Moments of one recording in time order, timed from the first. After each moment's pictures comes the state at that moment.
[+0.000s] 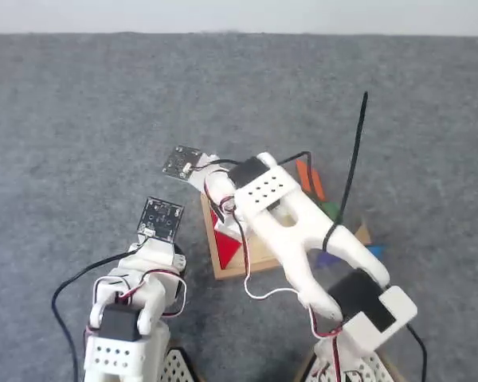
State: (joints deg) left arm 1.1 -103.2 97.1 72.0 -4.0; right arm -40.7 5.4 13.5 70.5 27.6
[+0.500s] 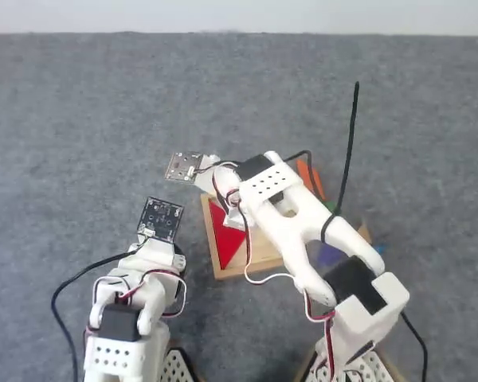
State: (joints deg) left arm 1.1 -103.2 97.1 72.0 -4.0; right arm -37.5 10.7 13.6 63.5 40.3
